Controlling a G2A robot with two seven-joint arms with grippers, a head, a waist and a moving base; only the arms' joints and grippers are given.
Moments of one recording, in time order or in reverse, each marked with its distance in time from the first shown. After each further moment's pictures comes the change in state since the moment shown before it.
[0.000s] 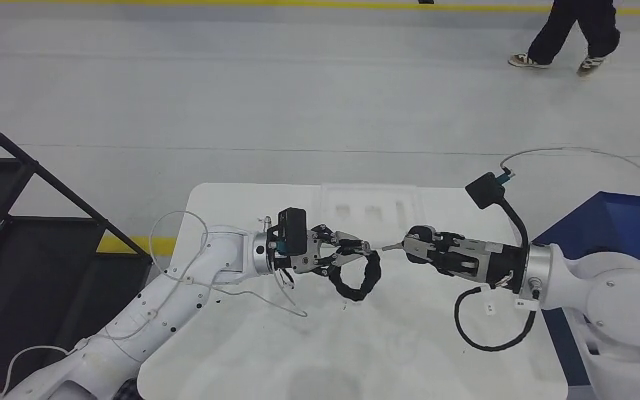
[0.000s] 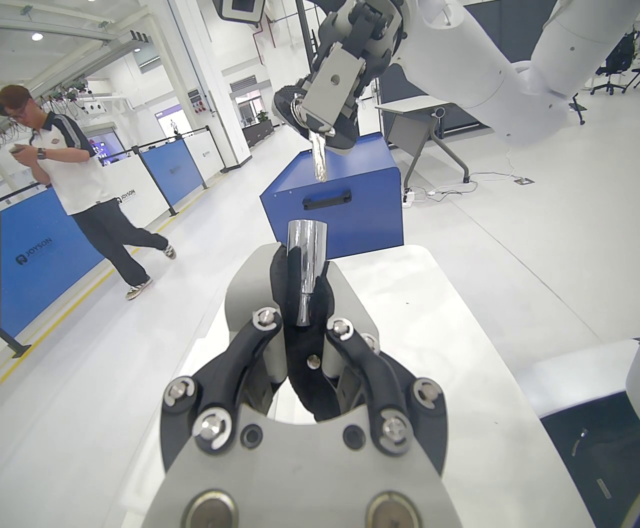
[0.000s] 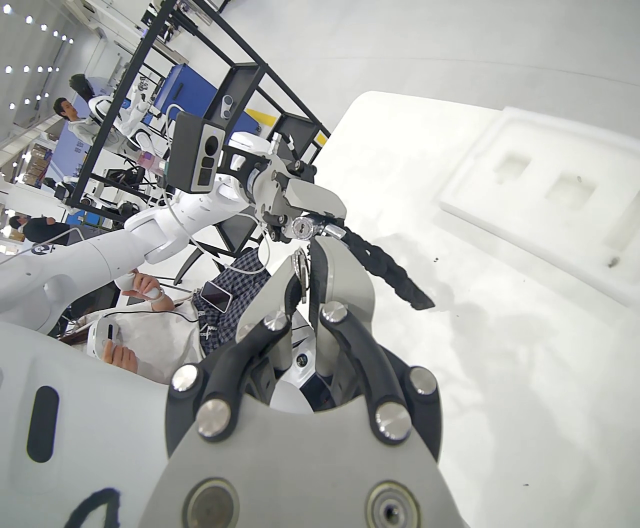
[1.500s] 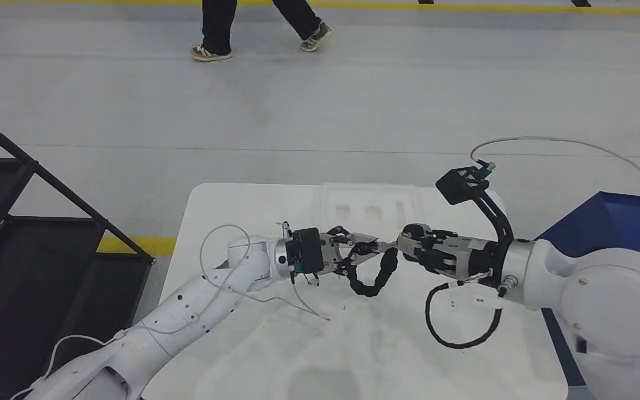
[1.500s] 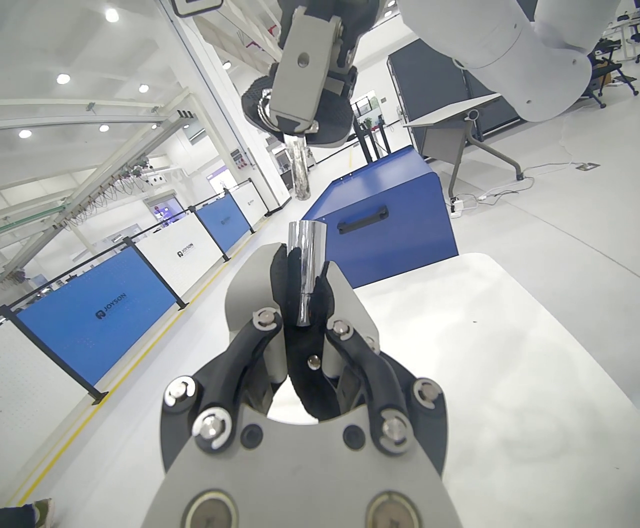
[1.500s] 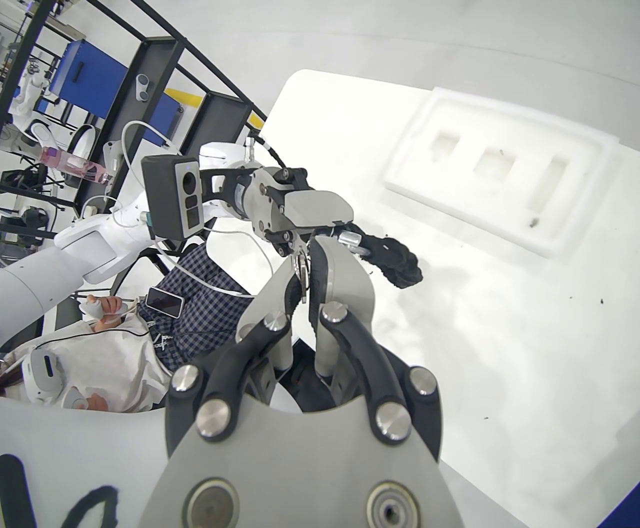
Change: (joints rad) left arm -0.047 -0.127 0.133 0.186 0.290 0.296 0.354; right arm 0.199 0.023 -0.170 -0.106 -0.269 0.327 0.130
